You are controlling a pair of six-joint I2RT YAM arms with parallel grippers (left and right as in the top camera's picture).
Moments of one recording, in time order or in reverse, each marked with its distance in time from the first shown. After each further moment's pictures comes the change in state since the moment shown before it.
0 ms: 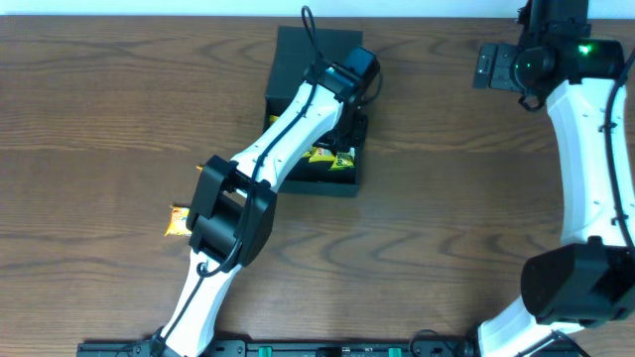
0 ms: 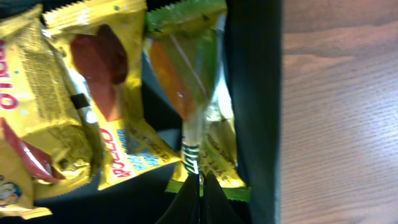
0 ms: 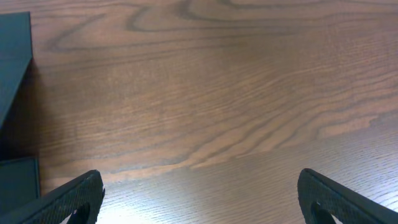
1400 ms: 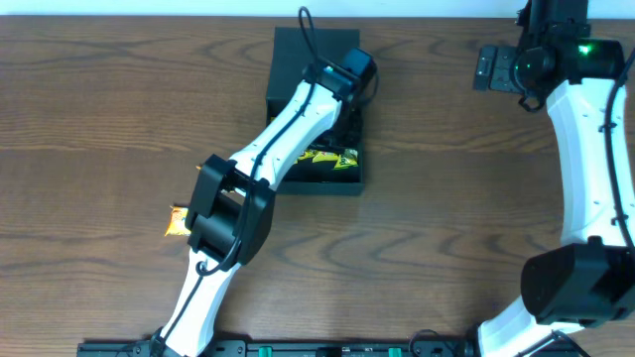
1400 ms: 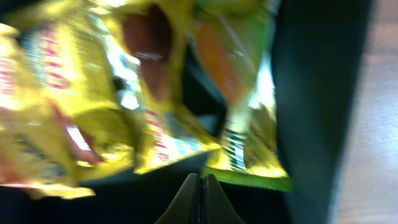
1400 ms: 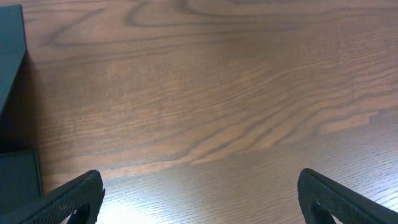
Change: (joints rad) left arm 0.024 0.002 0.010 -0.051 -0.064 -0.028; right arm 0.000 0.000 0.000 -0.014 0.000 0.000
